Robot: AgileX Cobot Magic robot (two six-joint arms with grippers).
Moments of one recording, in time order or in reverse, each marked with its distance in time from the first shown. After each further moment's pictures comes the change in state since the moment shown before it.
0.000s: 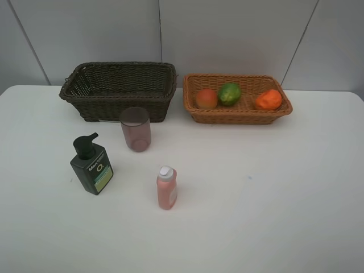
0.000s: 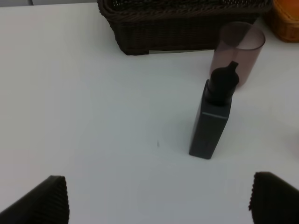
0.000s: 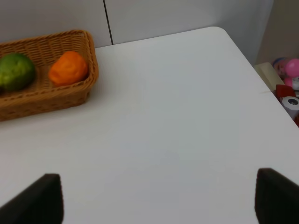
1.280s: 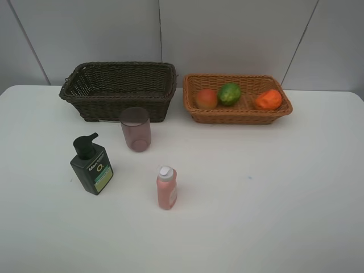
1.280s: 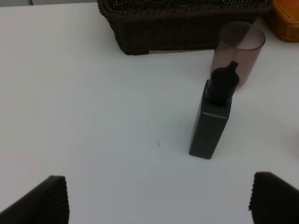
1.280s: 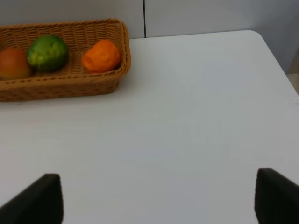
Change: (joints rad) left arm 0.000 0.000 0.000 0.000 0.000 0.000; right arm 0.000 0.000 0.006 0.105 -0.004 -0.138
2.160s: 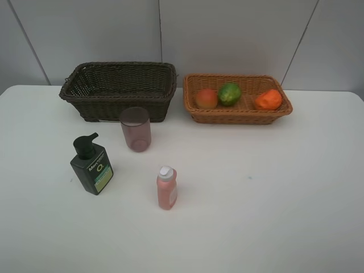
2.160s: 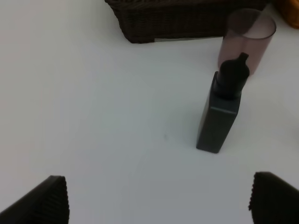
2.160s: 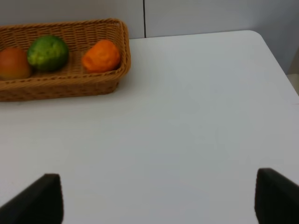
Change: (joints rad) left arm 0.000 0.118 -0.016 0.022 -0.042 0.006; right arm 0.000 0.000 0.000 0.000 0.000 0.000
